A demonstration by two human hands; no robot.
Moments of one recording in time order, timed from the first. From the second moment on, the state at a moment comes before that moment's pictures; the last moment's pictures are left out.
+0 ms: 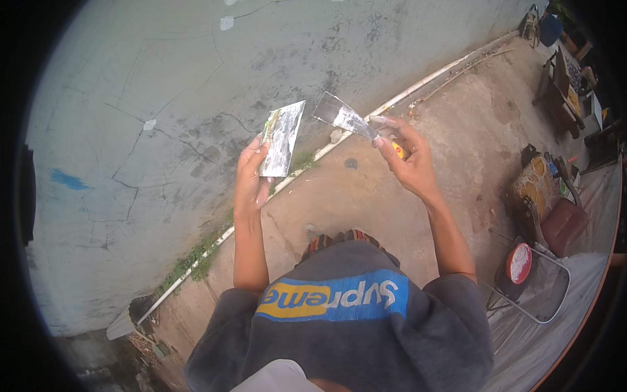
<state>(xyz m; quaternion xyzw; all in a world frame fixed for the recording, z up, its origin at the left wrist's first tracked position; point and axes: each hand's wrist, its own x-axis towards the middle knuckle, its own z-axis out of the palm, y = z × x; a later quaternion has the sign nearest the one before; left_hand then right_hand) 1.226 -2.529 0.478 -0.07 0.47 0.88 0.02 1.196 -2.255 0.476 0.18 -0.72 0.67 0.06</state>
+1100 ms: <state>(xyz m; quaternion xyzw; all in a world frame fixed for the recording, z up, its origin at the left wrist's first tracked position) 0.990 -2.413 0.351 -0.05 0.63 0.57 0.53 1.165 -2.172 0.376 -0.10 -0.75 0.64 -0.10</state>
